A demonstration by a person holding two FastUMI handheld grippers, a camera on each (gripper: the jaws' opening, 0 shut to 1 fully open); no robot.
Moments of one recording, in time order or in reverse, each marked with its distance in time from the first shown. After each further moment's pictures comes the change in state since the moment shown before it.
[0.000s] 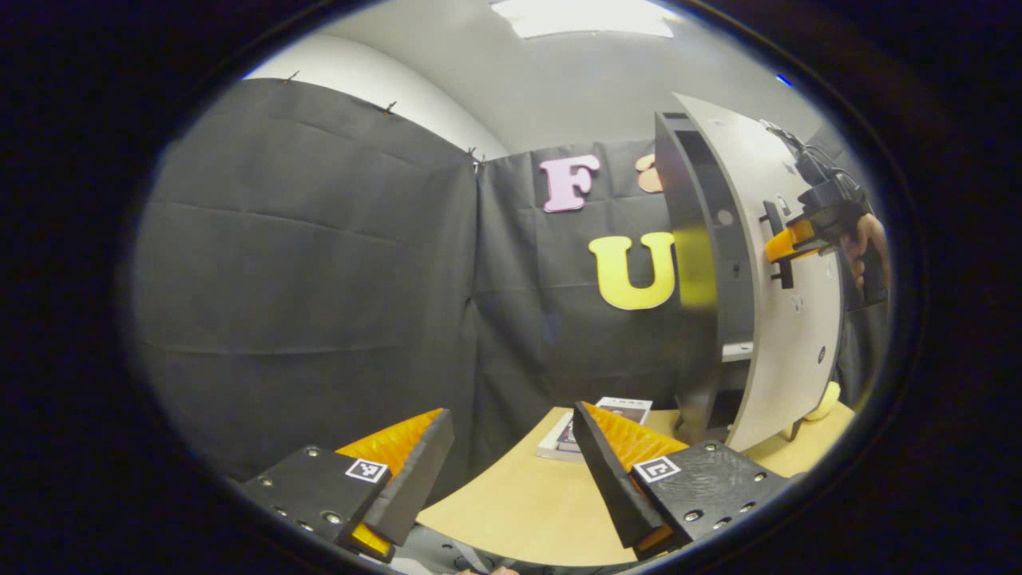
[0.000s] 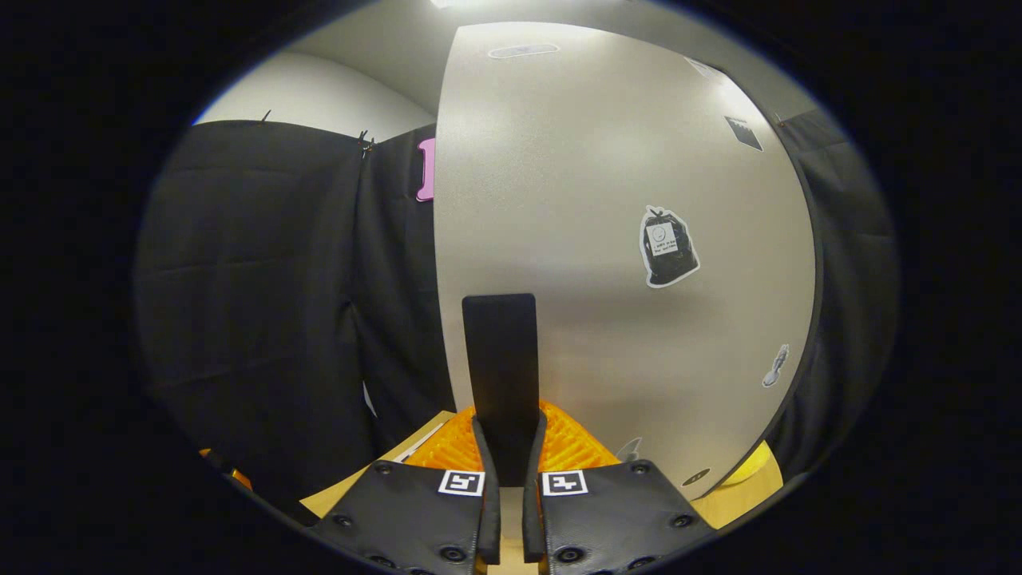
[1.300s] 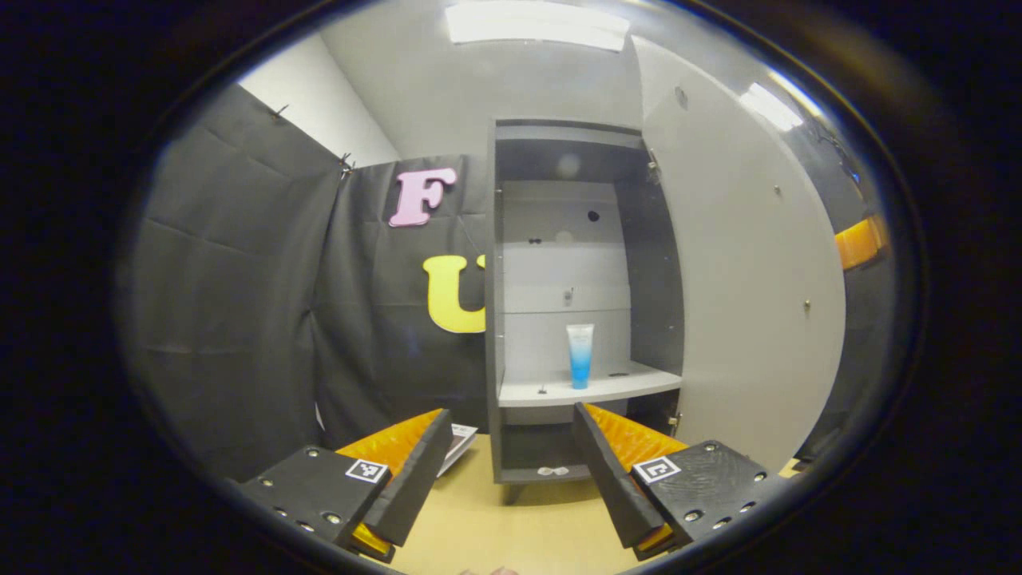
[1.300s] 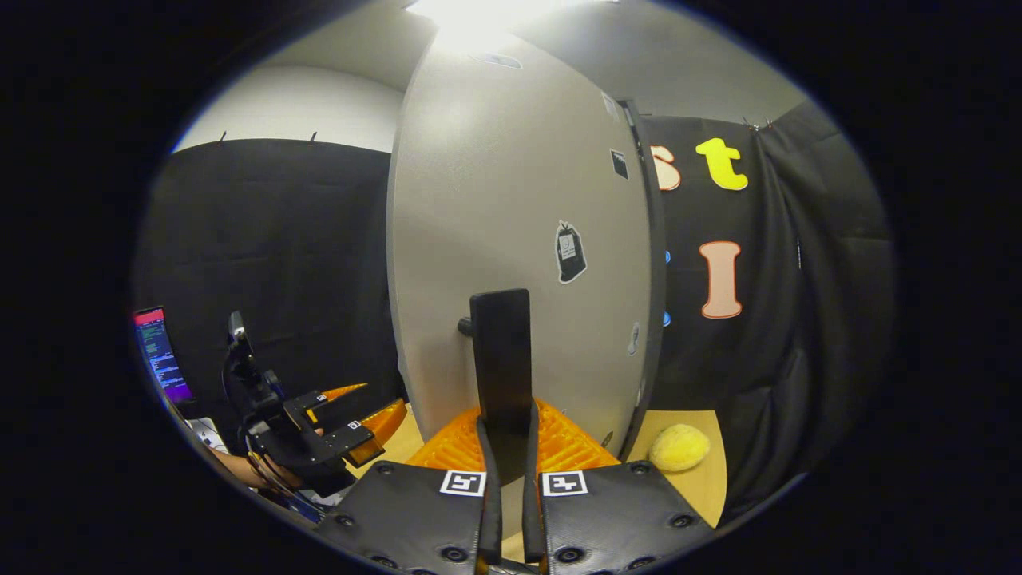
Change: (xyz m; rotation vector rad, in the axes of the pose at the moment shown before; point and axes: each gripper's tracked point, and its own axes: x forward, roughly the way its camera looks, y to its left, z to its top) left arm -0.029 -0.314 0.051 -0.057 -0.048 -0.423; right arm -0.178 -0.123 0.000 -0.069 -0.002 0.121
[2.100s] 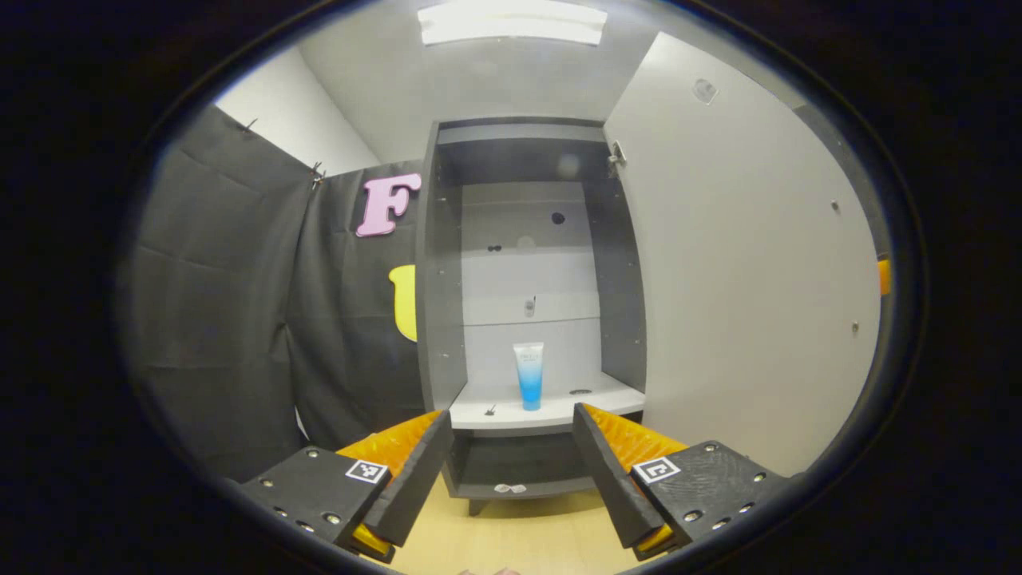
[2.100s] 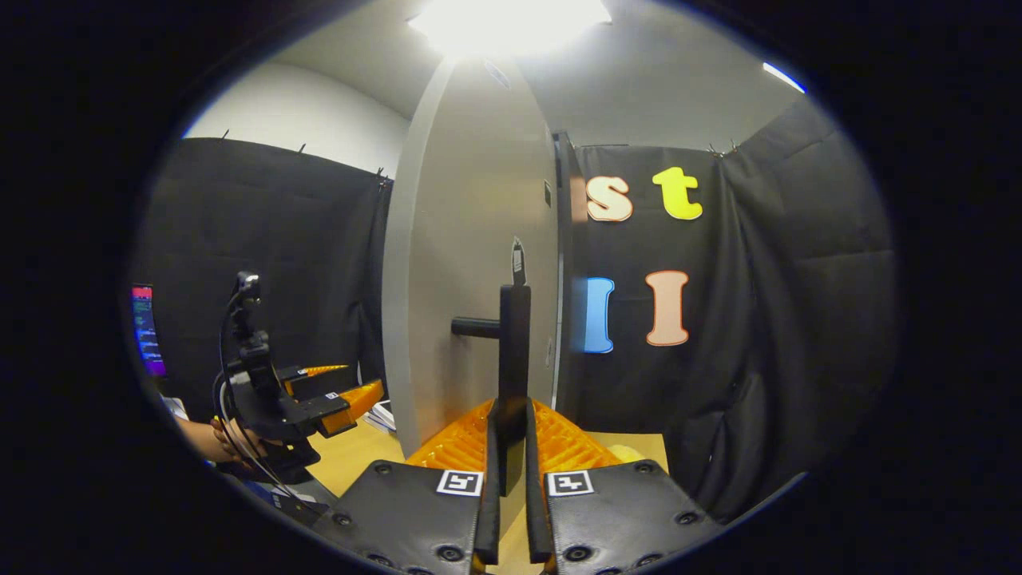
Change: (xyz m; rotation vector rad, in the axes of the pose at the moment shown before) left arm 0.044 -0.083 0.038 0.043 0.004 -0.033; right arm -0.037 -0.077 -0.009 -0.079 -0.116 -0.090
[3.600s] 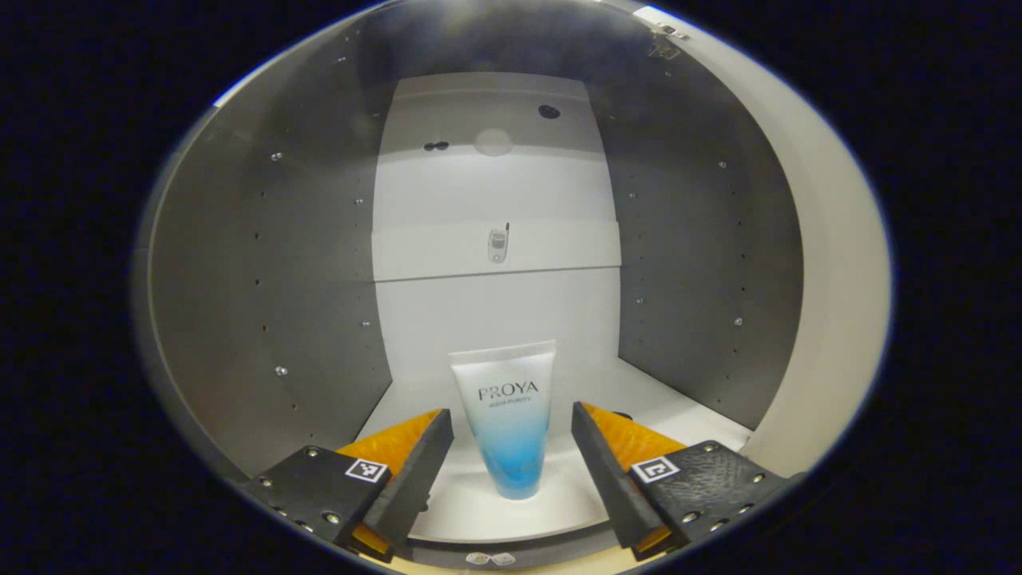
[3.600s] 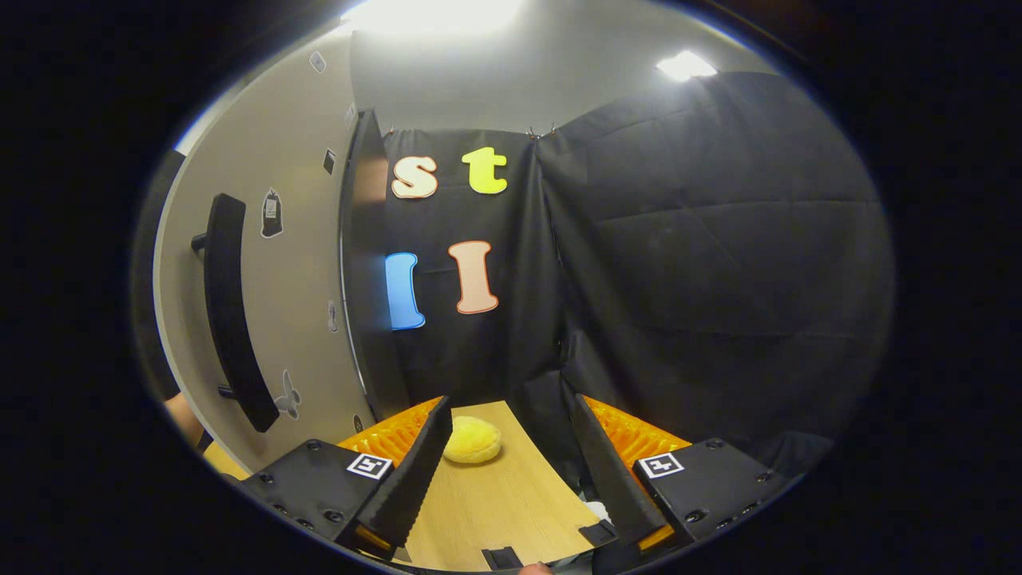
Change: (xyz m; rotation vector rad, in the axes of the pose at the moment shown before) left arm 0.303 -0.031 -0.075 0.005 0.184 -0.145; right arm -0.040 -0.138 -0.079 0.177 0.072 -0.717
